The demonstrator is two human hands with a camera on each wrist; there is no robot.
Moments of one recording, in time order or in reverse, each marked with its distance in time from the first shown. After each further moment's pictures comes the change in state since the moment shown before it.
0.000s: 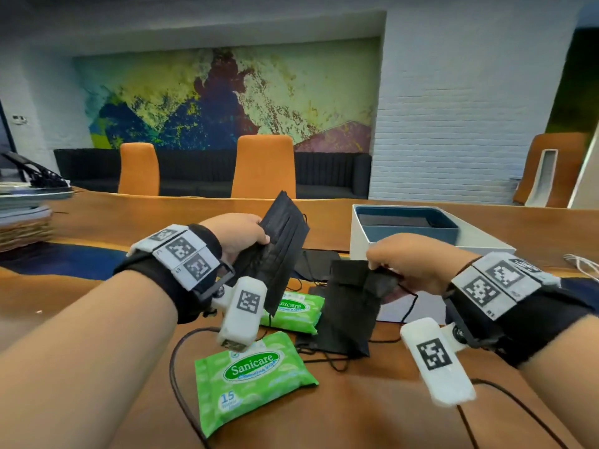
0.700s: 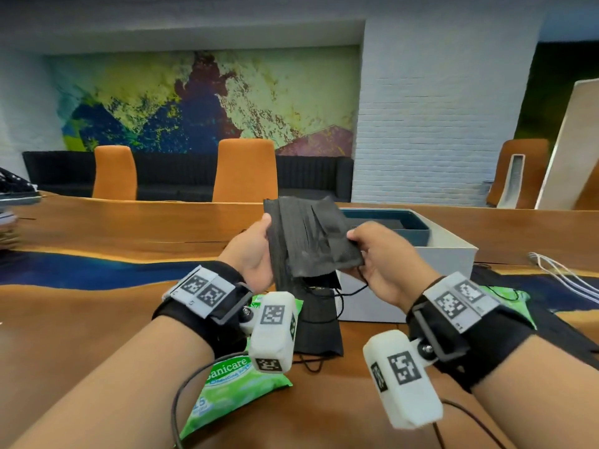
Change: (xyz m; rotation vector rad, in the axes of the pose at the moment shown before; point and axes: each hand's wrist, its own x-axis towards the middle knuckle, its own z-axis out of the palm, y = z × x) left_hand -0.002 0.011 0.071 -1.029 -0.213 0.123; right_hand 0.003 0.013 0.011 0.859 0.044 -0.283
